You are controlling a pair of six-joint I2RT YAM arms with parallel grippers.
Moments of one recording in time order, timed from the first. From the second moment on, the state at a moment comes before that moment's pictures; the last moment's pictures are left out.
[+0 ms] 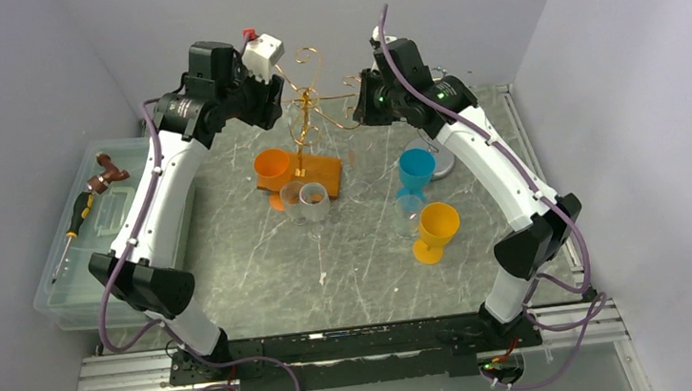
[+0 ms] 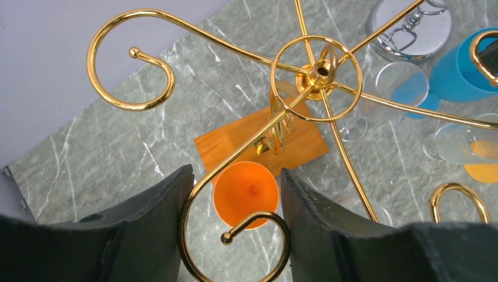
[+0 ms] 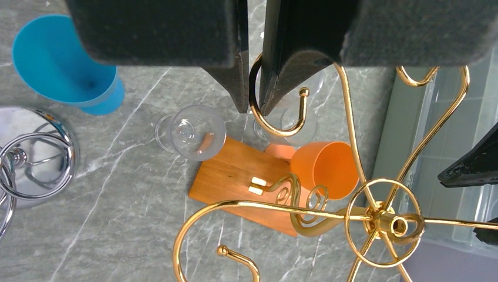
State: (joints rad) left arm -0.37 1.68 2.03 -0.89 0.16 0.21; right arm 0.57 1.71 1.99 -0.87 0.03 0.49
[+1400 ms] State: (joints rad) left arm -0.24 1.46 1.62 -0.93 0.18 0.22; right arm 0.67 1.82 2.10 -0.81 0.09 0.44
